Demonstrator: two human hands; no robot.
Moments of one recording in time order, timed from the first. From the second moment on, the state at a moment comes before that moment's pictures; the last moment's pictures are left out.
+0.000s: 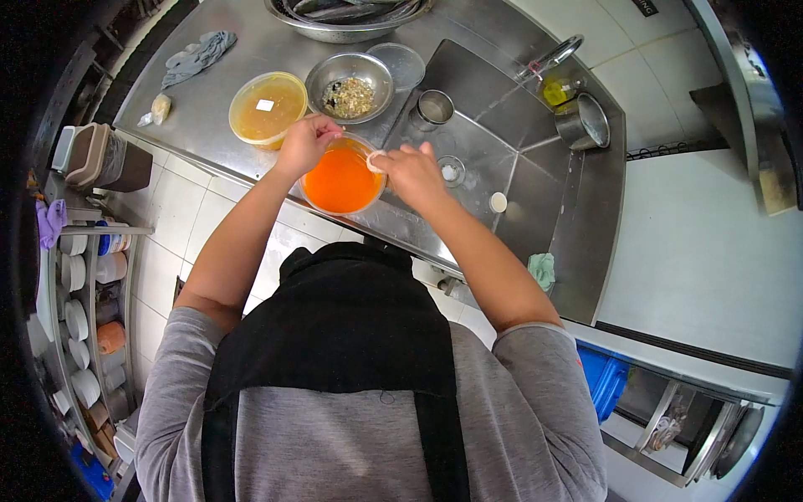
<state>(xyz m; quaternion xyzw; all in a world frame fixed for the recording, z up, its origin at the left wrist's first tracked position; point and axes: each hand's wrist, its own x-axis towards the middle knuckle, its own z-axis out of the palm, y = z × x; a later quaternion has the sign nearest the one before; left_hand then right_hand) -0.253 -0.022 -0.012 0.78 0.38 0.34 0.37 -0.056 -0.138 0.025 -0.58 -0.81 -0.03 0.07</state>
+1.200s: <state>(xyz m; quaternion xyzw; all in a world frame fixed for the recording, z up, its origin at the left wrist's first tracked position) -0.232 -0.125 0.040 0.57 0.22 0.12 0.78 -0.037 -0.233 0.070 -0.38 -0.21 0.68 0.59</state>
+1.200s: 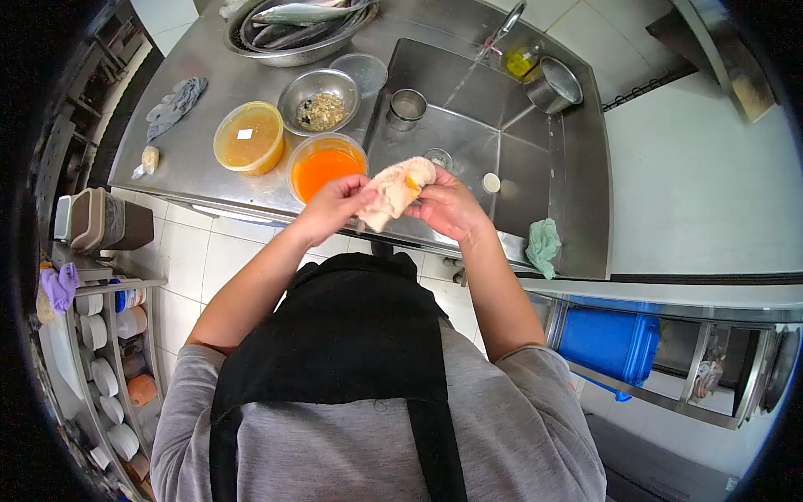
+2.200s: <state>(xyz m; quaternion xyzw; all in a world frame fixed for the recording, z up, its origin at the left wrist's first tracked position) -0.128 -0.177 0.063 0.91 0.15 0.21 0.33 0.071 -0.246 -0.008 -0.46 -0.05 0.66 0.59</state>
